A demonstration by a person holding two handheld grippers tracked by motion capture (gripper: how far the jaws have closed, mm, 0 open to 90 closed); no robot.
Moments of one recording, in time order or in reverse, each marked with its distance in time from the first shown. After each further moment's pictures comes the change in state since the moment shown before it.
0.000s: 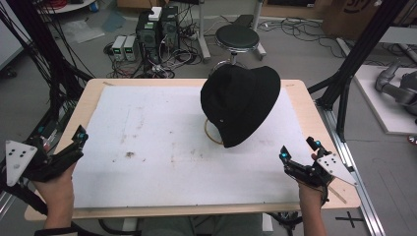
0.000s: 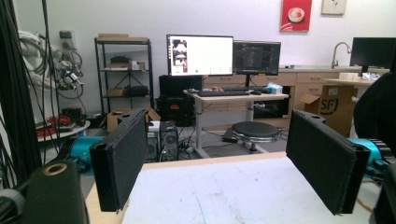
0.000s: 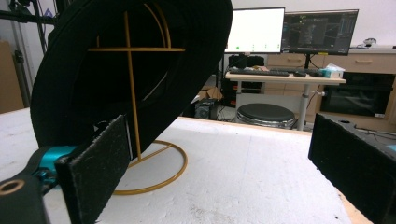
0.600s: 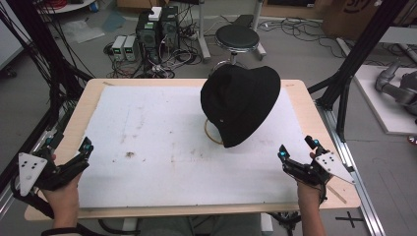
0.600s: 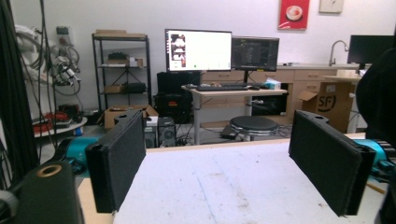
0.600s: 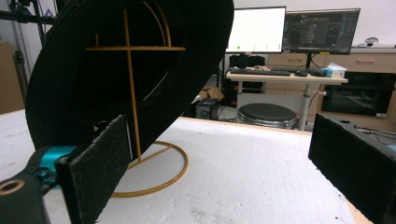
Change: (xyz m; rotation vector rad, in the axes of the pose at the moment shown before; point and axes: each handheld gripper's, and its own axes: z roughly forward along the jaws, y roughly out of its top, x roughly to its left) left arm 0.005 -0.041 -0.007 -0.002 0.002 -0.009; right arm 0.001 -0.001 0.005 0.000 0.003 0.002
